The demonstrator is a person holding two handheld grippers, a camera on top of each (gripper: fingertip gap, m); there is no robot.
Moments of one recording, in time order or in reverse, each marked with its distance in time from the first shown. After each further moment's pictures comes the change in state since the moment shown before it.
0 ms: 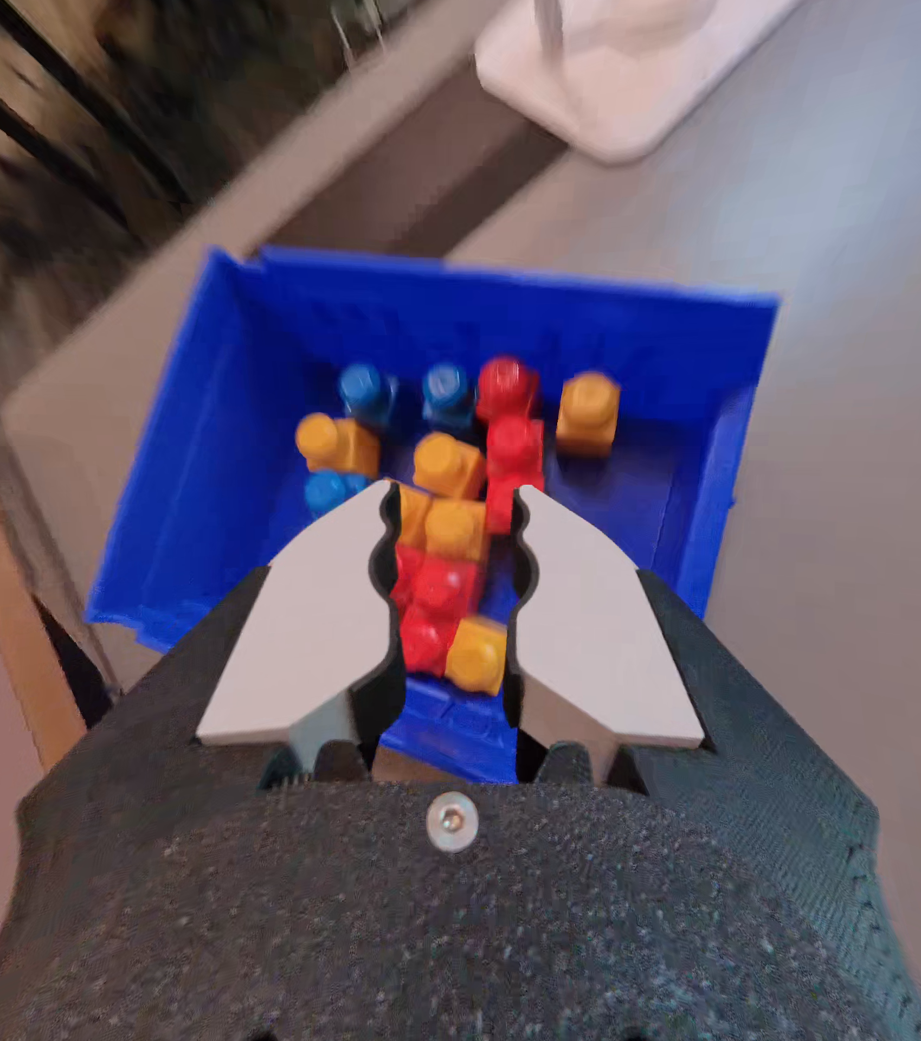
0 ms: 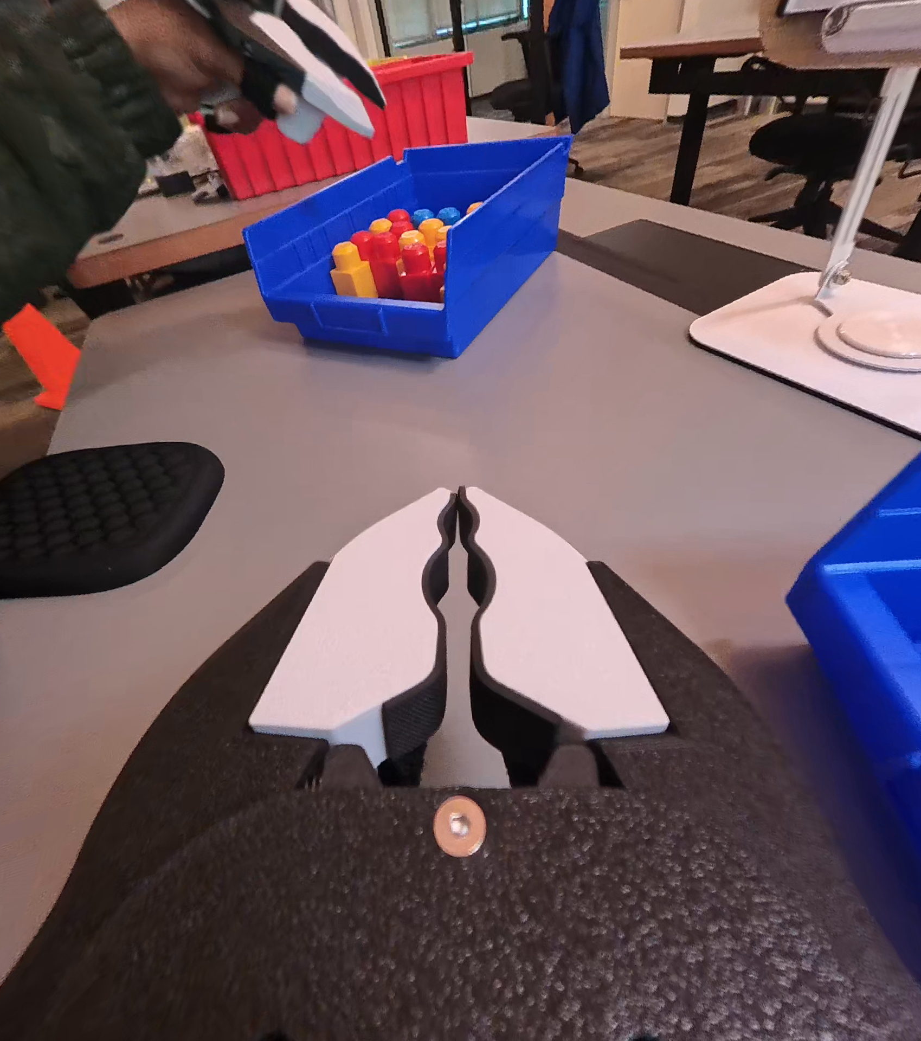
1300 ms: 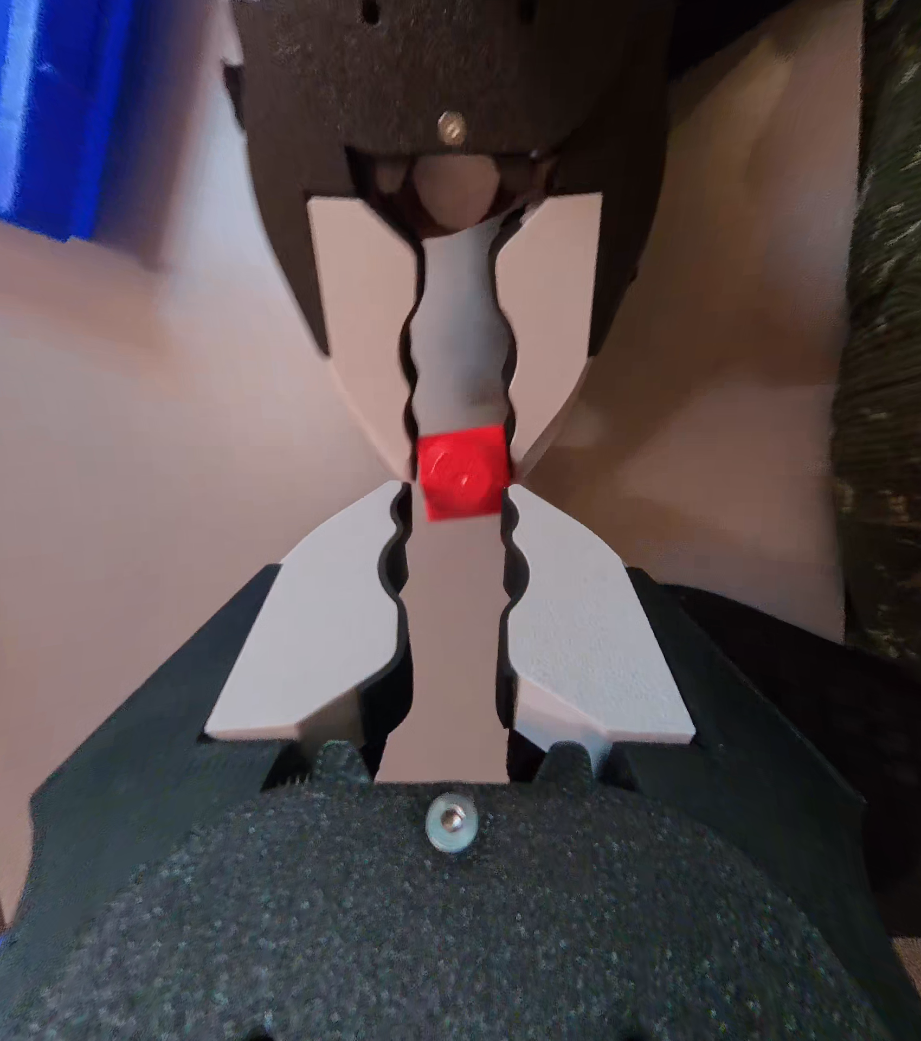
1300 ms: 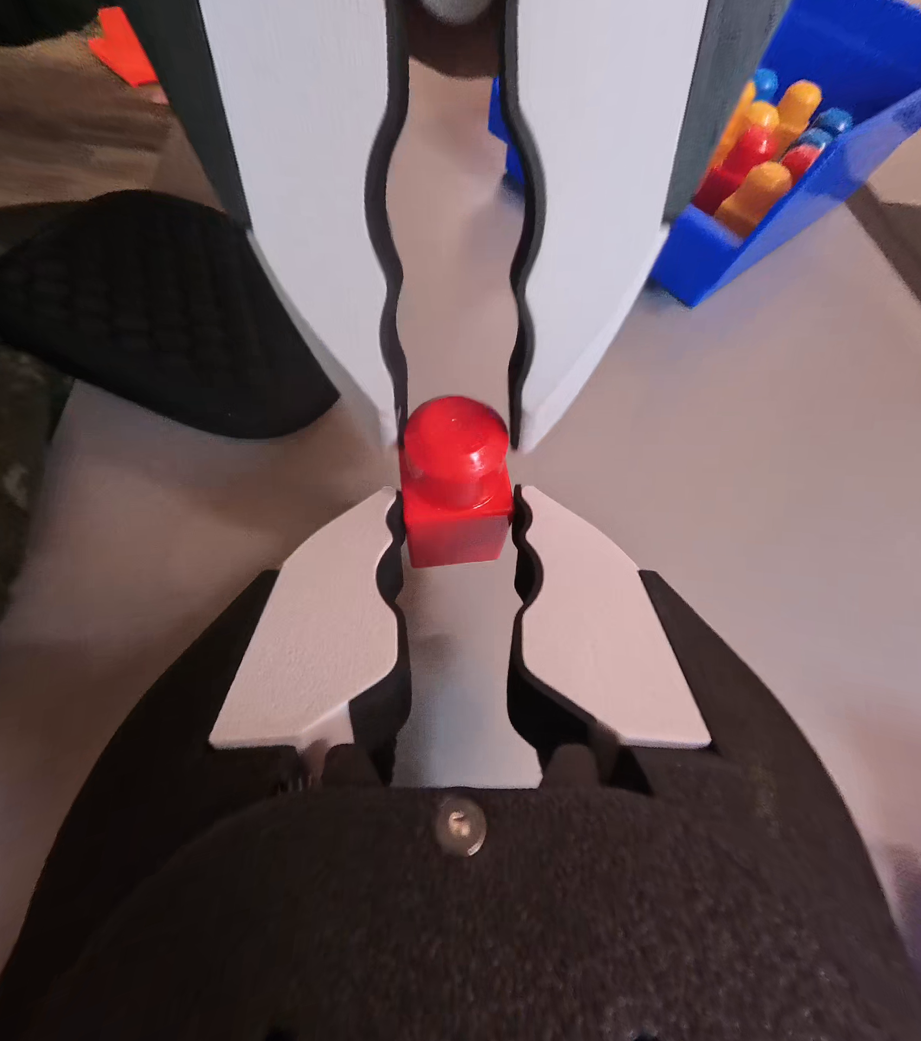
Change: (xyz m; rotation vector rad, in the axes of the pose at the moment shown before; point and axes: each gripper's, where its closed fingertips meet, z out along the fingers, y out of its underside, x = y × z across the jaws) left arm 0.363 -0.035 -0.005 -0.063 0.601 0.791; right arm -0.099 0.042 0.038 -0.265 -0.228 -0.383
